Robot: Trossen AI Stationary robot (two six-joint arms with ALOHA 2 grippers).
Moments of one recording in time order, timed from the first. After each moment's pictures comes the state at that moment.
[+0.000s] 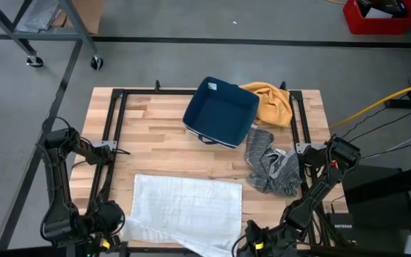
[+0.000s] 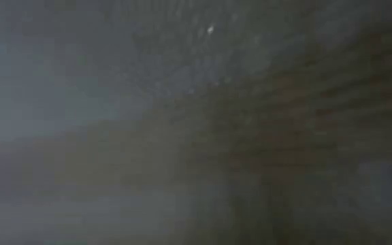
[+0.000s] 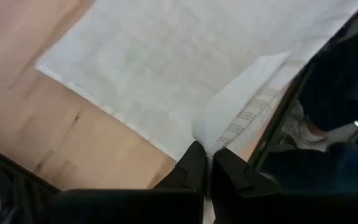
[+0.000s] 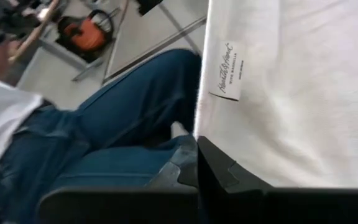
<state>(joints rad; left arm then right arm) -1.29 1.66 1.50 -1.38 -0.51 -1.87 0.99 1.81 1.08 0.22 0.43 1.04</state>
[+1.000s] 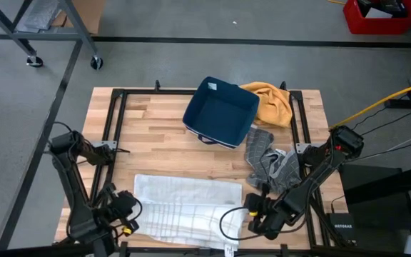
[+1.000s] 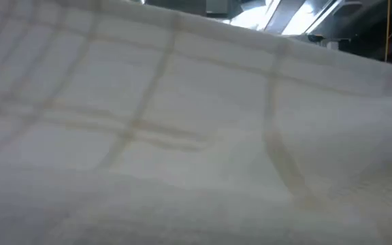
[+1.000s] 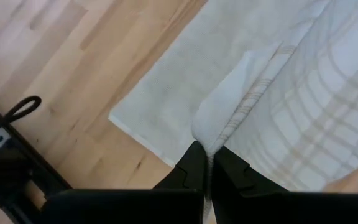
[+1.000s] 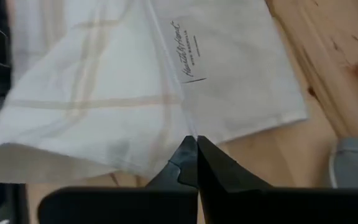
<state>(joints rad) -1.13 1.73 1.50 -1.55 -0.52 -1.78 0.86 1.68 1.08 -0.64 0.47 1.09</state>
